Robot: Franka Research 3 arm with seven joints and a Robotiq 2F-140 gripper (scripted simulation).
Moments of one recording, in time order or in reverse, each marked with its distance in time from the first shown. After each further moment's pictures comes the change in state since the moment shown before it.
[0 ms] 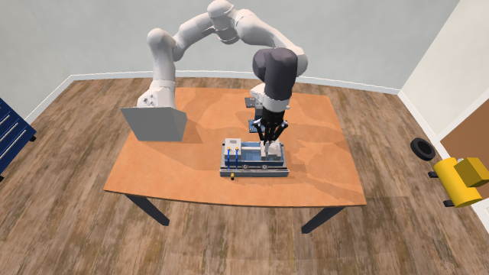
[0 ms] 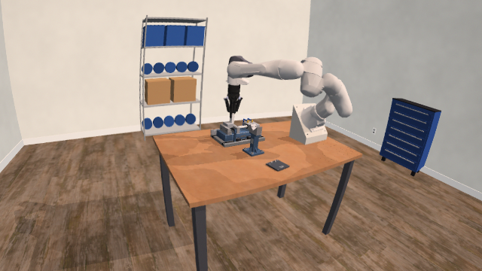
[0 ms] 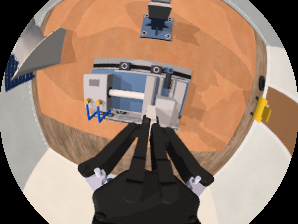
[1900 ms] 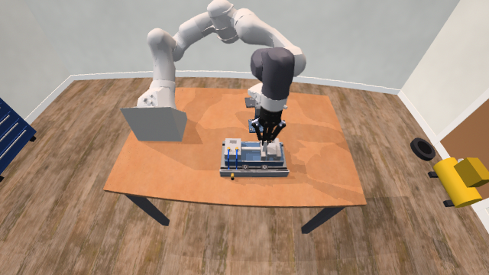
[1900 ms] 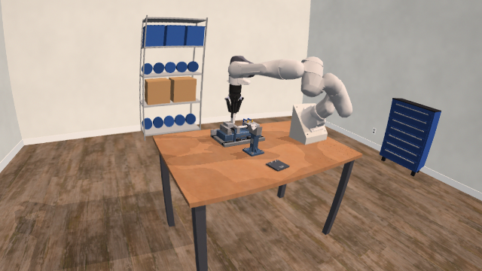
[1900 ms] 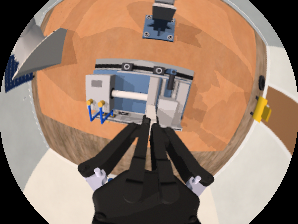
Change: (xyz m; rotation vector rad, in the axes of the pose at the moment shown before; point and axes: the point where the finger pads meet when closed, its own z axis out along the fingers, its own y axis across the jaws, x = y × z) arm 0.001 -0.007 0.000 -0.002 0.000 0.003
